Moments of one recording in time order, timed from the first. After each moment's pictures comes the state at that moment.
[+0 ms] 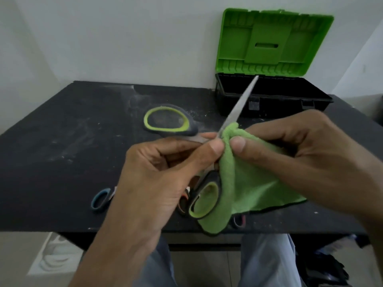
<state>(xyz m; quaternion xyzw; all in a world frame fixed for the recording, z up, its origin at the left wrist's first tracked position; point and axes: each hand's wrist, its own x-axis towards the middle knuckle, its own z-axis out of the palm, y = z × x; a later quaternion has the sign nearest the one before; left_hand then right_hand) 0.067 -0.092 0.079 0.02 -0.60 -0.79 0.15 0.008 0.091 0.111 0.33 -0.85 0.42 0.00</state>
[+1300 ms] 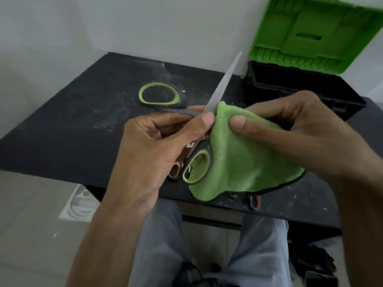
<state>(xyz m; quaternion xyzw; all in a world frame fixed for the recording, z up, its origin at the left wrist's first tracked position) 0.092 -0.141 0.098 0.10 -0.56 -0.80 0.19 0.005 0.041 0.135 0.35 -0.80 0.47 -0.12</state>
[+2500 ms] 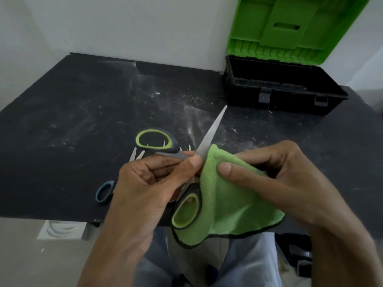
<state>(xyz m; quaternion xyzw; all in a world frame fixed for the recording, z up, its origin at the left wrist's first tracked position) 0.062 -0.114 0.074 0.18 -0.57 -0.80 0.08 -0.006 0.071 0.093 0.22 -0.79 0.54 -0.18</state>
